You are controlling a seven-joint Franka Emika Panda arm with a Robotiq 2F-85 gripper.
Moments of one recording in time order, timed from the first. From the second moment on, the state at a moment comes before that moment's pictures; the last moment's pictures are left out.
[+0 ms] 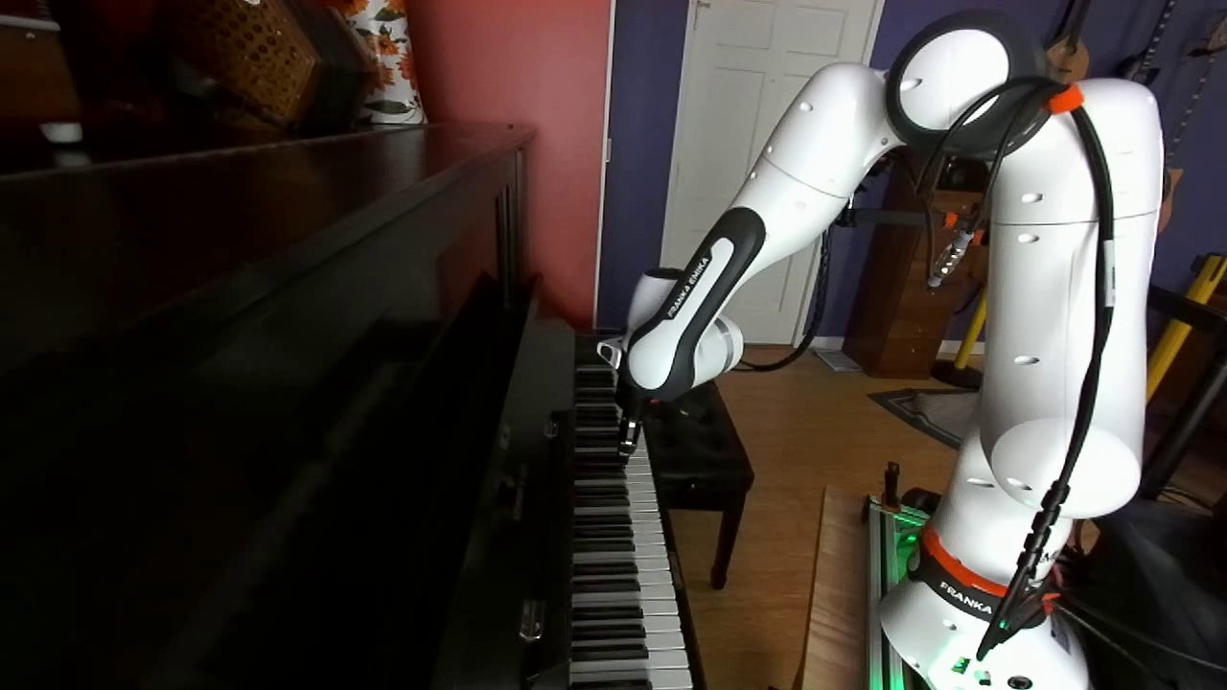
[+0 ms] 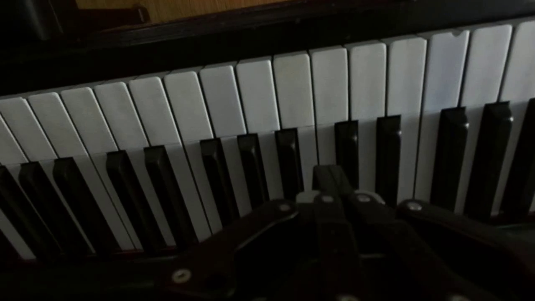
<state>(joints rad) -0.16 0.25 -0.01 -2.51 0.14 2.90 -0.69</state>
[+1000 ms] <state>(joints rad) -0.27 0.40 0.07 -2.44 0.05 3.00 -0.69</state>
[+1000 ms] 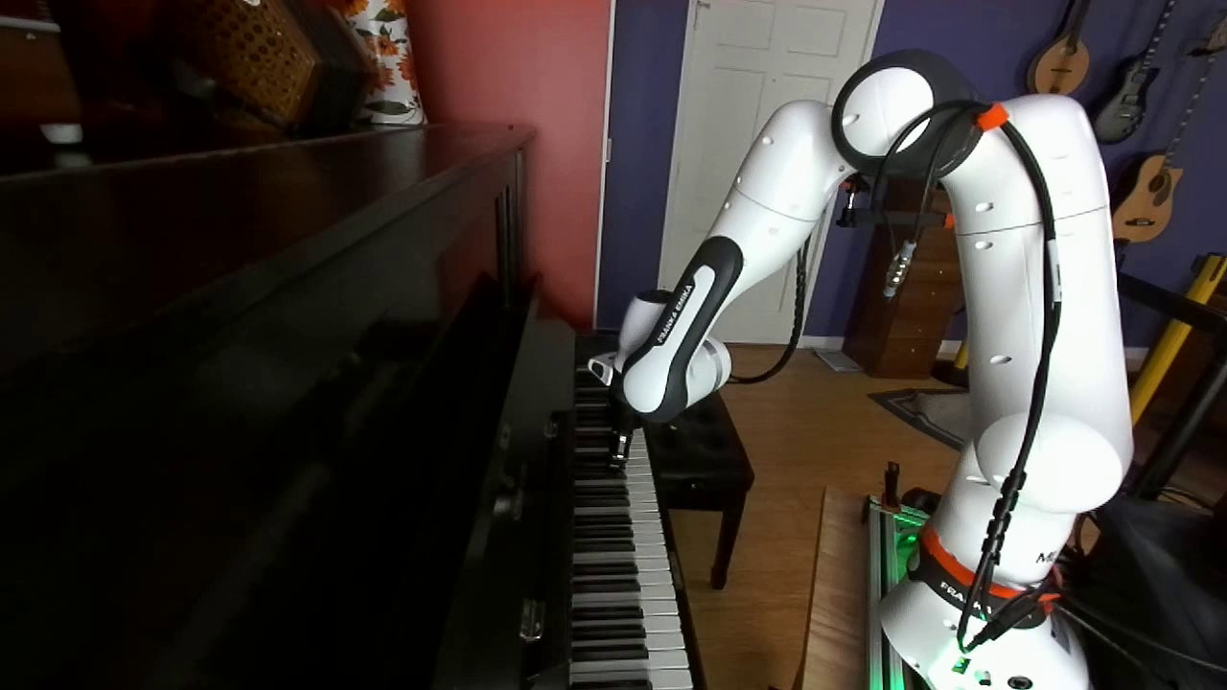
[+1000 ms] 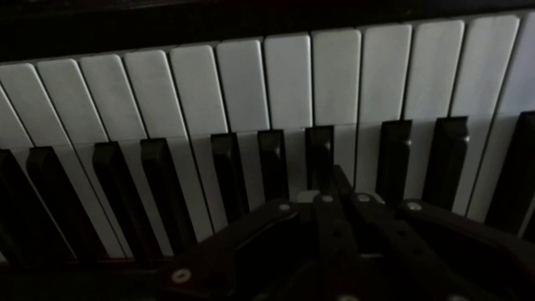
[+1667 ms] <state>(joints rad) -0.29 0.42 0.09 -2.42 0.01 3.00 -0.68</state>
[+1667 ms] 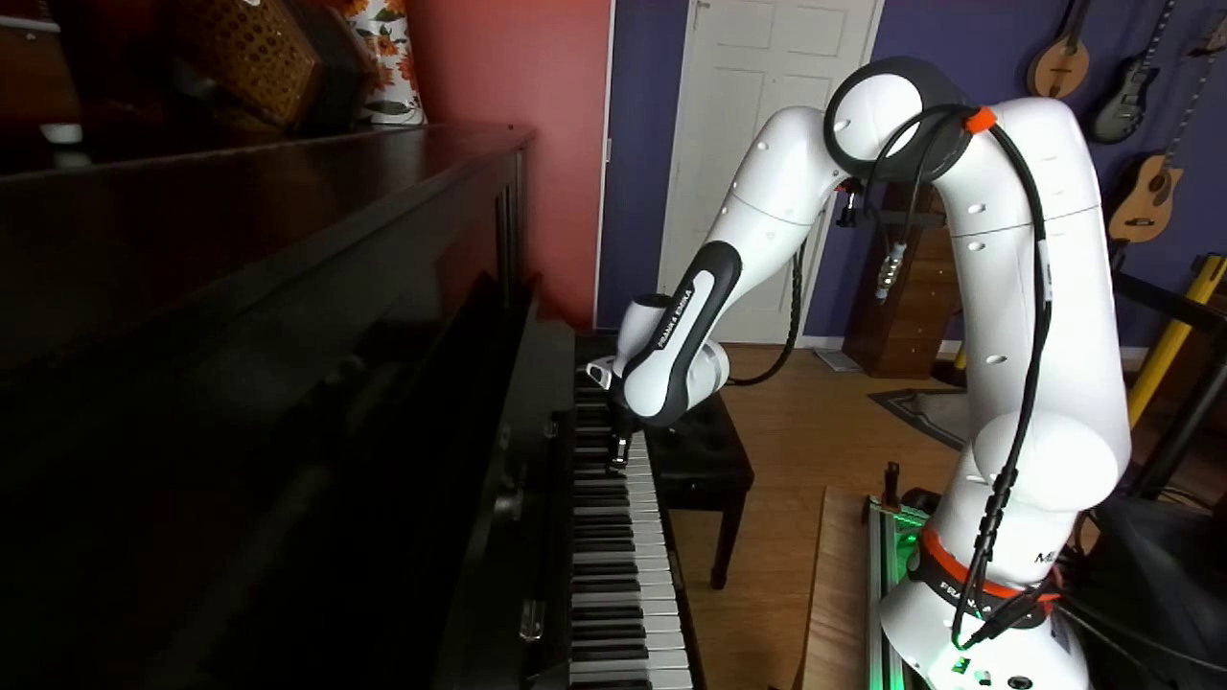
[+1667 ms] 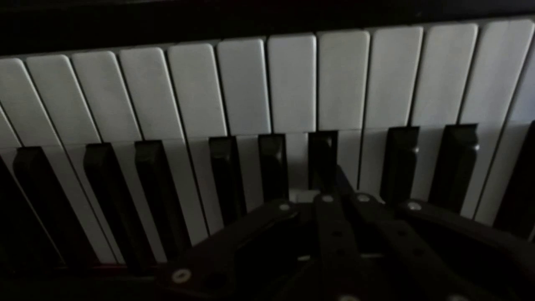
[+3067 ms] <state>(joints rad) -0.30 0.25 0.12 -2.47 0.01 3.00 -0.60</state>
